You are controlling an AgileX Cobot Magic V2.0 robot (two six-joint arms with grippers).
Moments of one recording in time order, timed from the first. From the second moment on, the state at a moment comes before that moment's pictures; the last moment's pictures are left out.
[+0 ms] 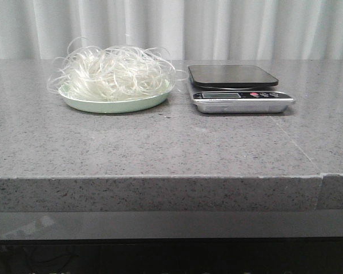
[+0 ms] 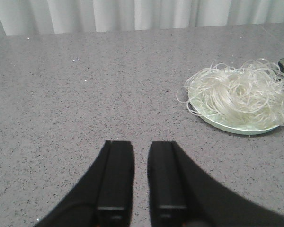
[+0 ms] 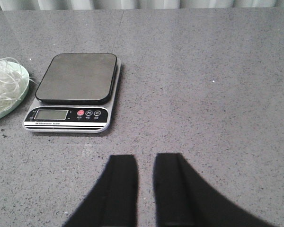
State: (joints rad) left arm -0.06 0.45 -0.70 -0.04 0.64 0.04; right arm 0.02 0.55 -0.79 0.10 0.72 -0.01
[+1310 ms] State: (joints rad) left arm -0.40 1.33 -1.18 -0.08 0.62 0.09; right arm 0.02 0.55 -0.79 0.10 0.72 -0.01
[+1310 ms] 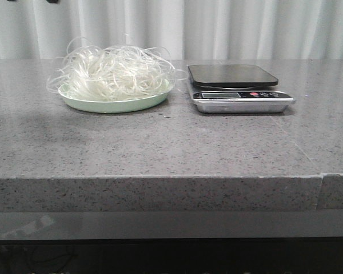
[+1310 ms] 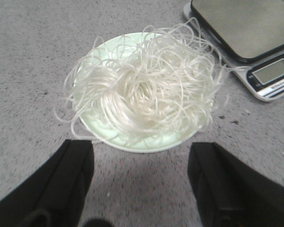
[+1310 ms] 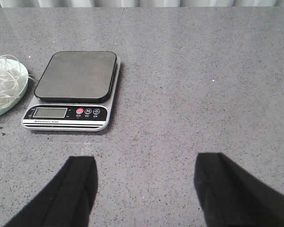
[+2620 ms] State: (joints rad) left arm -0.40 1.81 -1.42 0.03 0.64 0.09; right arm 0.02 0.55 -0.79 0.10 0.72 -0.01
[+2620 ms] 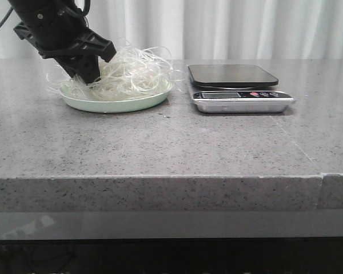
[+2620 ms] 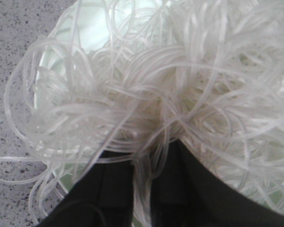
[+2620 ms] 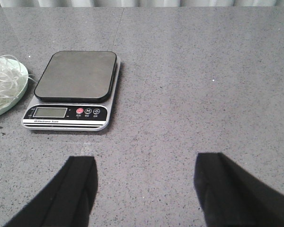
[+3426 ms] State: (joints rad) left arm -0.48 1.70 -1.73 0.03 0.73 0.09; right arm 0.02 0.55 -0.79 0.10 0.72 -0.01
